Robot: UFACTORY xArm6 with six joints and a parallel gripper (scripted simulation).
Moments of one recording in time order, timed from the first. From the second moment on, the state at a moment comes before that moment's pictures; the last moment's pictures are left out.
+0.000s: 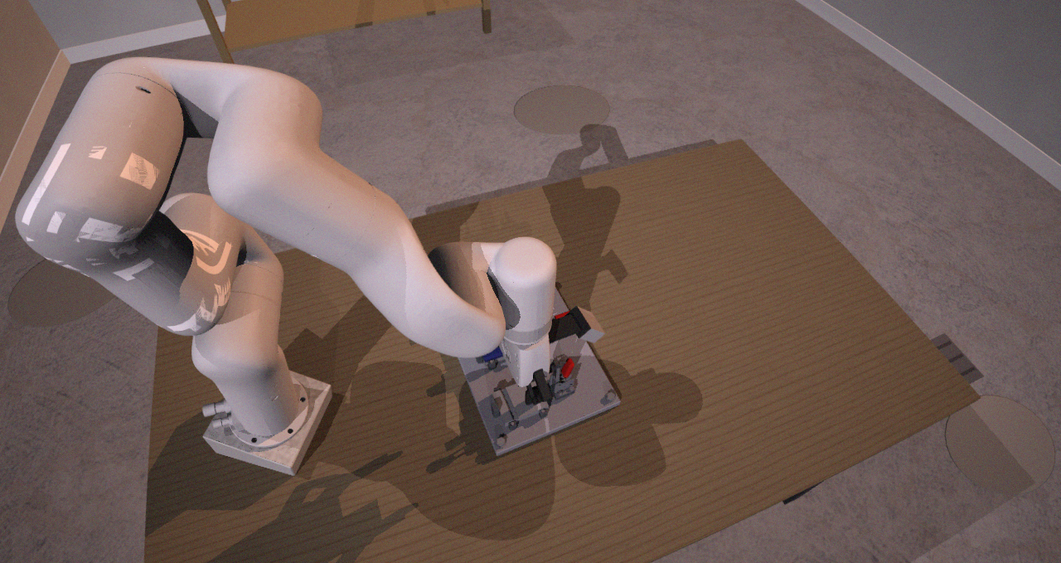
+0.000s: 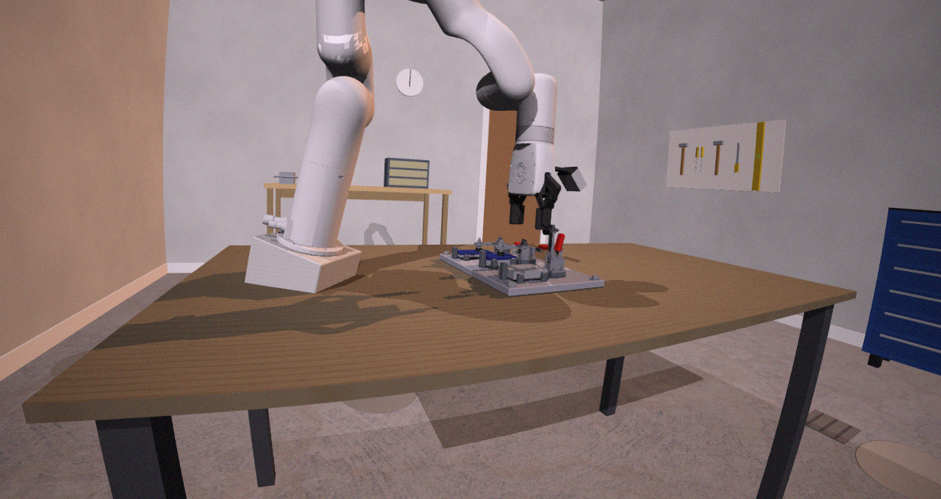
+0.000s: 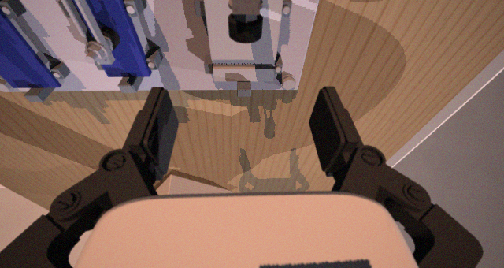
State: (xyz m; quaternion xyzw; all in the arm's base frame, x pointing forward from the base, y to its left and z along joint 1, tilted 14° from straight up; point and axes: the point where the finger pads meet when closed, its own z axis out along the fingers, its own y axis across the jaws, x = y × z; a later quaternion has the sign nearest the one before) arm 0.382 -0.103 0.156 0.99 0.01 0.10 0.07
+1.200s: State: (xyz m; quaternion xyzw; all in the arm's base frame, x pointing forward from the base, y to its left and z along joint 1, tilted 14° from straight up) arm 0.382 -0.108 0.118 0.99 0.01 0.10 0.07
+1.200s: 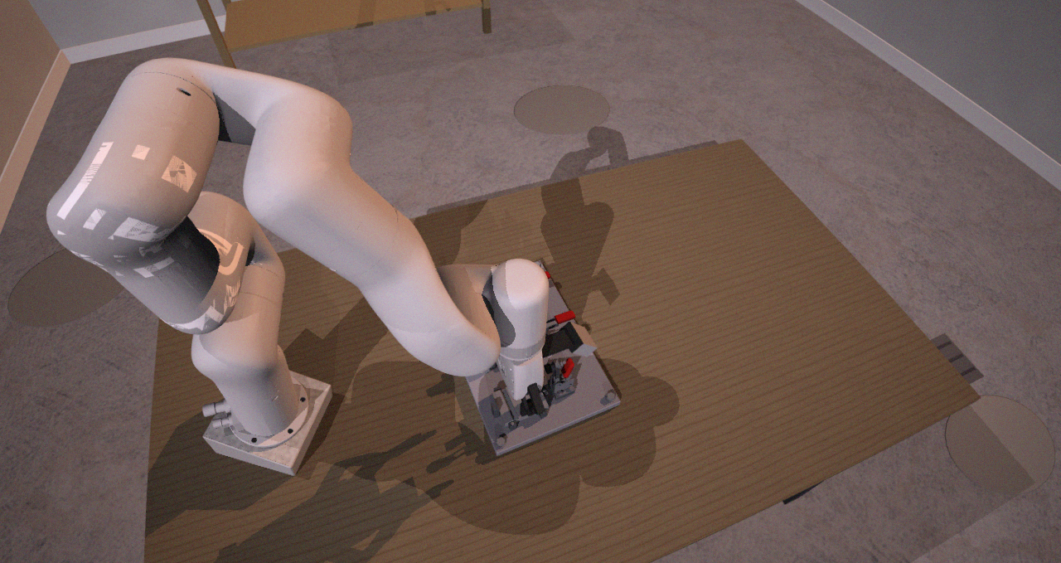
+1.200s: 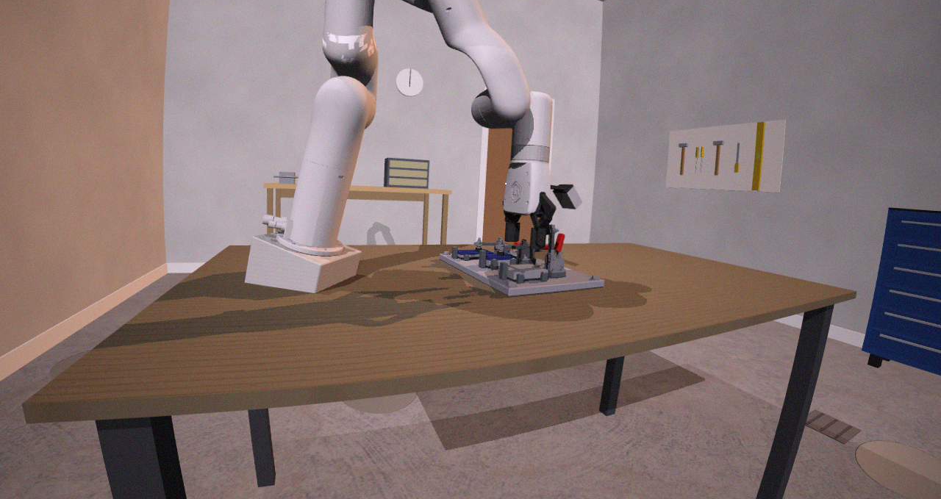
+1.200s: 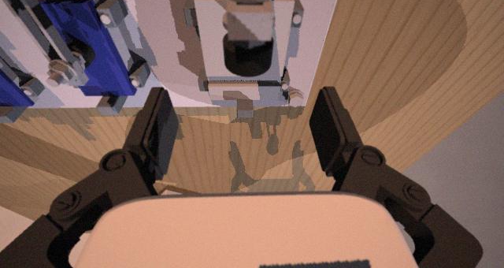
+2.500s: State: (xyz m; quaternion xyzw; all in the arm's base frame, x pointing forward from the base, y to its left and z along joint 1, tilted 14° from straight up) arm 0.386 -0.111 0.101 0.99 0.01 0.10 0.07
